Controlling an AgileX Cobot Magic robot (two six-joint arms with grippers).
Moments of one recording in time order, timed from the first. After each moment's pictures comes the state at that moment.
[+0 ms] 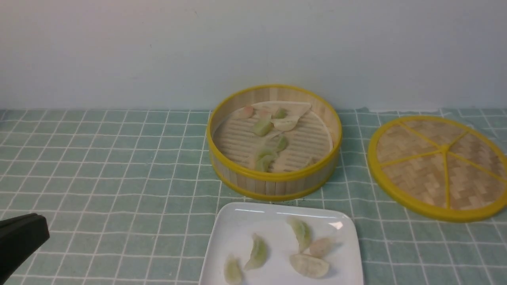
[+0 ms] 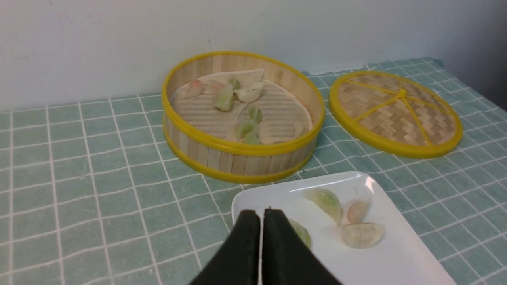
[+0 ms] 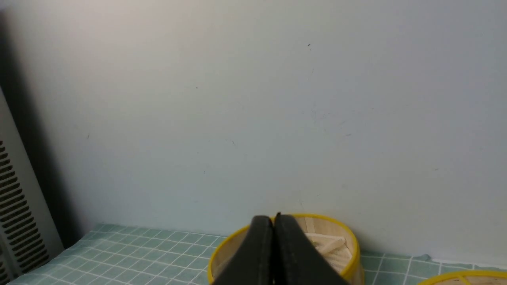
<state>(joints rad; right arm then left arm) 0.64 -0.02 -0.46 -0.42 0.56 0.59 -0.55 0.34 -0.60 0.03 0.65 -0.23</state>
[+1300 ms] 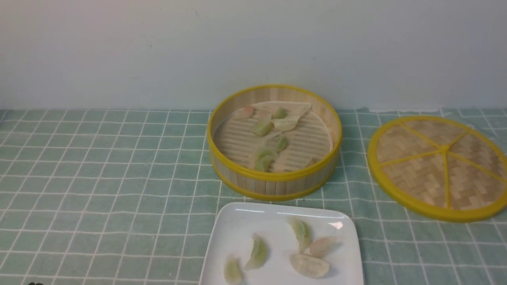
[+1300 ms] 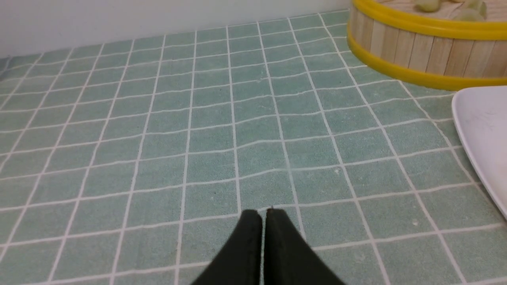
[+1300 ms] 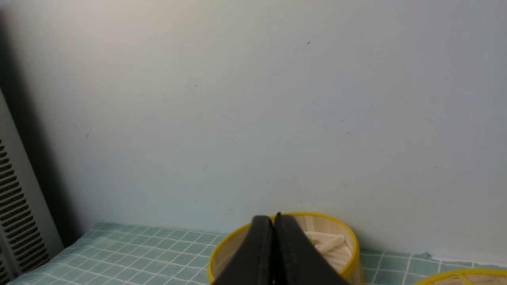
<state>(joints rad) 0.64 -0.02 -0.46 -0.42 0.56 0.59 -0.06 -0.01 0.02 -0.11 0.39 0.15</state>
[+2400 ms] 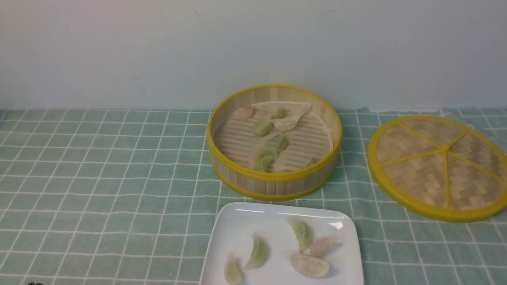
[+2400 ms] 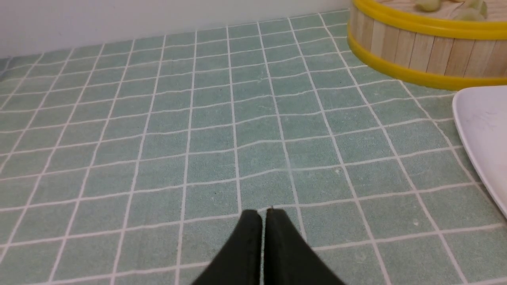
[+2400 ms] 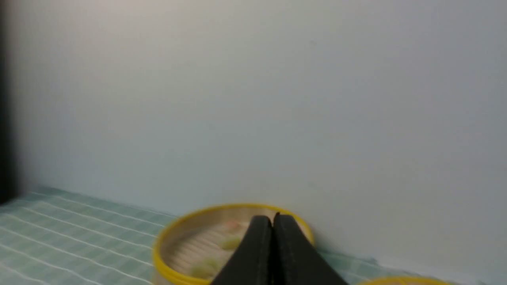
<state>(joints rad) 0.30 -0.02 -0.32 0.05 0.44 -0.01 -0.06 -0.01 0.02 -0.11 0.39 0.15</state>
